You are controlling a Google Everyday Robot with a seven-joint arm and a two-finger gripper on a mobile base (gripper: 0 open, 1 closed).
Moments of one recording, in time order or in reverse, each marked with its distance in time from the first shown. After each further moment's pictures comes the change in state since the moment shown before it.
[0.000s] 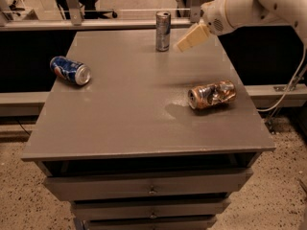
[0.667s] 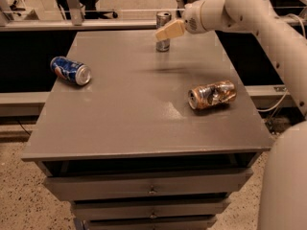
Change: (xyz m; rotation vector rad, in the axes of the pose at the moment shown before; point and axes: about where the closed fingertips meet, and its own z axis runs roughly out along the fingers) arm -0.032 -0.023 0.078 0.031 -0.166 0.137
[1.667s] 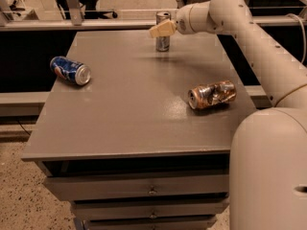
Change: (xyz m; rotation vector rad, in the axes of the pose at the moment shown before) arm 0.011 -0.030 0.055 0.051 -0.008 0.071
